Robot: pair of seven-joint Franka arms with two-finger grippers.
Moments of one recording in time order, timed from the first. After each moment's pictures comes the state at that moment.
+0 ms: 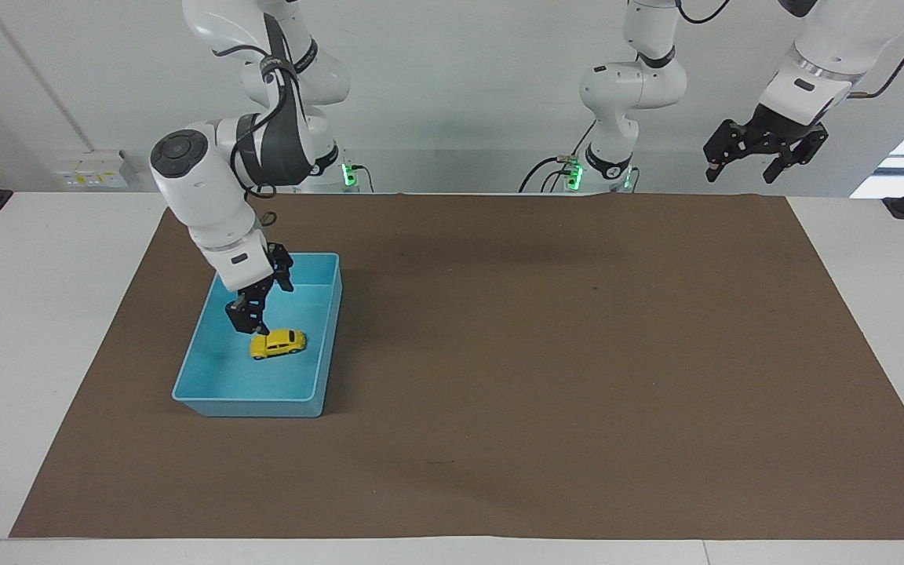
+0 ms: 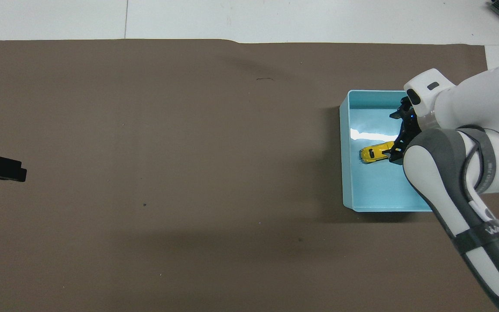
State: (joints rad) left arm 0.02 -0.13 -0.07 -1.62 -0.02 1.44 0.03; right arm -0.01 0.15 0.08 -1.84 0.05 2.03 -1.23
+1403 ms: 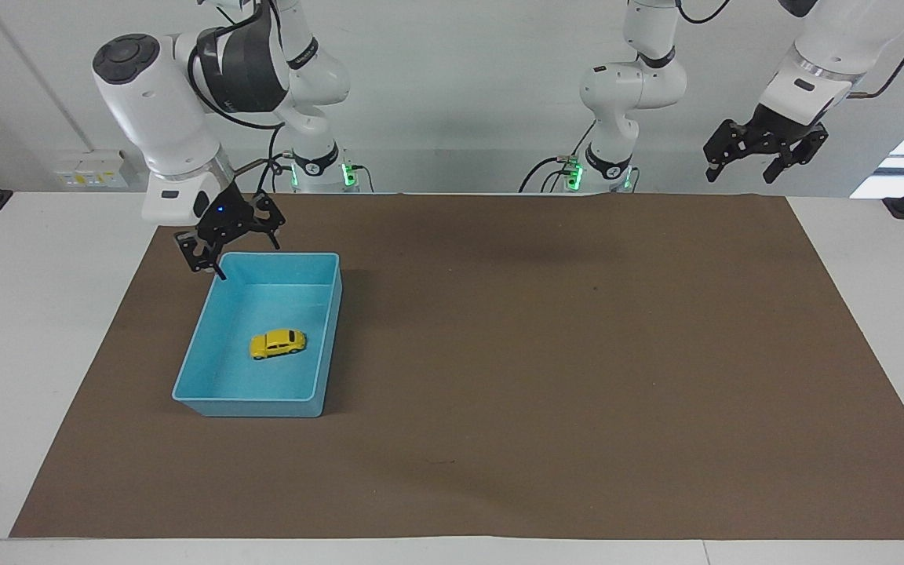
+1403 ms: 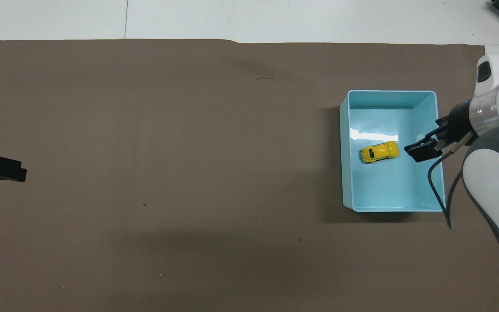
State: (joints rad) left arm 0.02 -0.13 -0.07 -1.62 -0.02 1.44 0.03; right arm -0.02 0.03 0.06 -1.72 0.05 1.77 -0.59
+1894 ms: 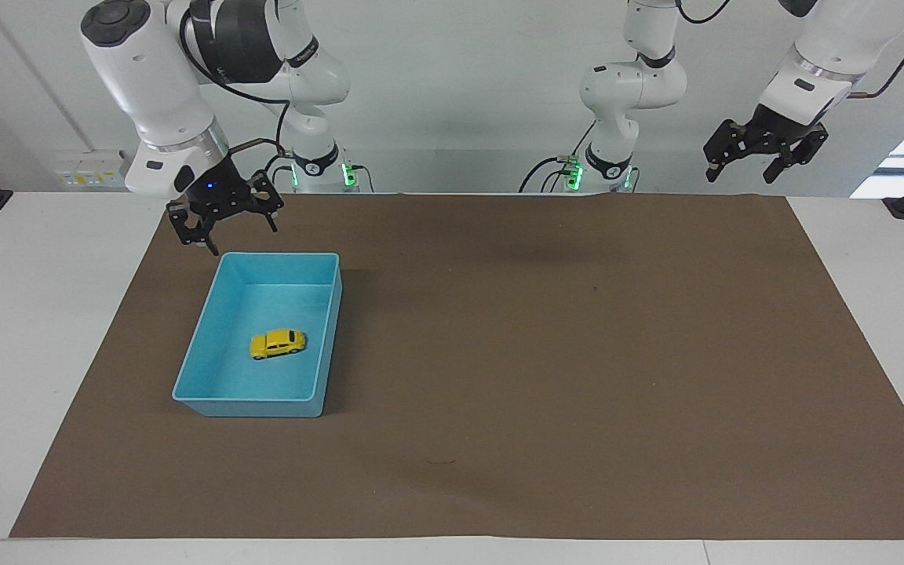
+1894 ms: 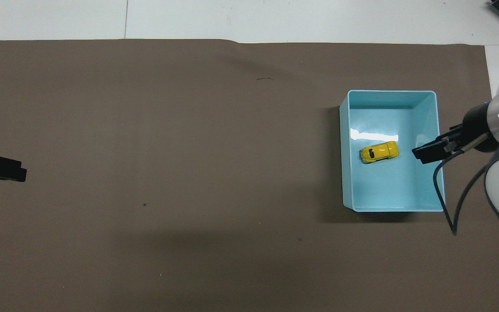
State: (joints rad) left arm 0.02 -0.13 -0.07 -1.62 -0.02 1.44 0.03; right arm -0.02 0.00 0.06 -1.68 0.05 1.69 -0.42
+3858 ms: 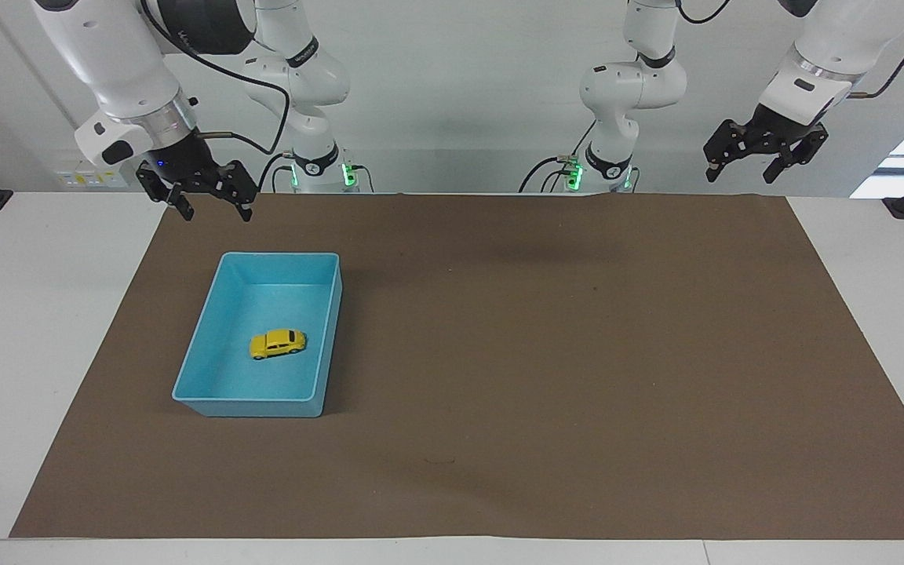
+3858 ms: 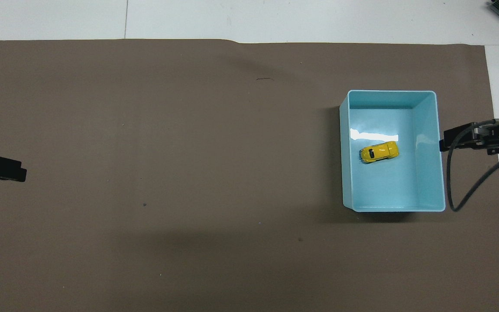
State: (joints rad) left arm 0.02 -0.13 -0.07 -1.62 -0.02 1.44 0.03; right arm -0.05 0.00 0.01 -1.60 0.04 1.57 0.06
